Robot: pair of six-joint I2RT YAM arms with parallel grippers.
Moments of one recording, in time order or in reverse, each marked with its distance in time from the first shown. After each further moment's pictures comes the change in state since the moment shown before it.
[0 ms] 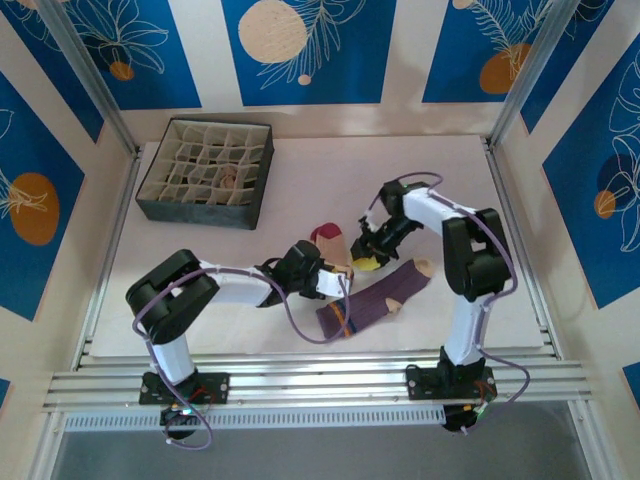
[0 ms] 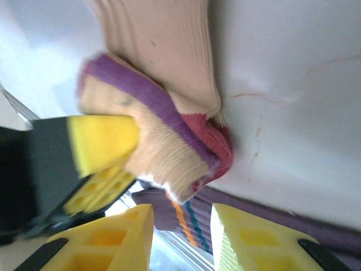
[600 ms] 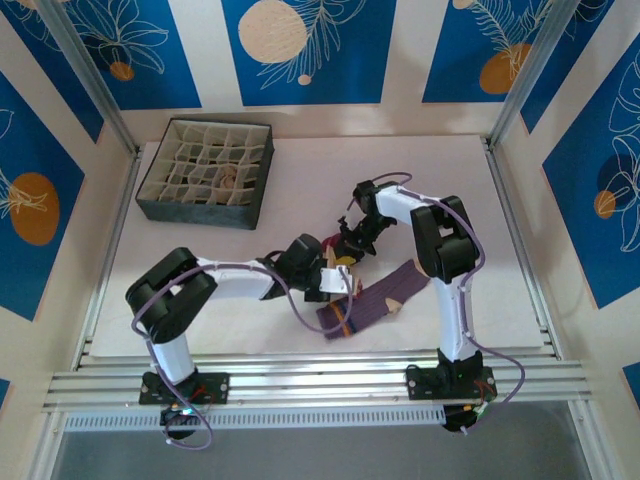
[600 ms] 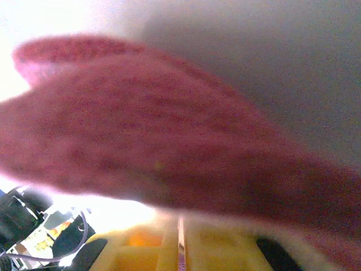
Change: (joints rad) left arm 0.035 0.011 0.097 -0.190 0.275 -0.220; right arm 0.094 0.275 0.191 0.075 0.002 0.099
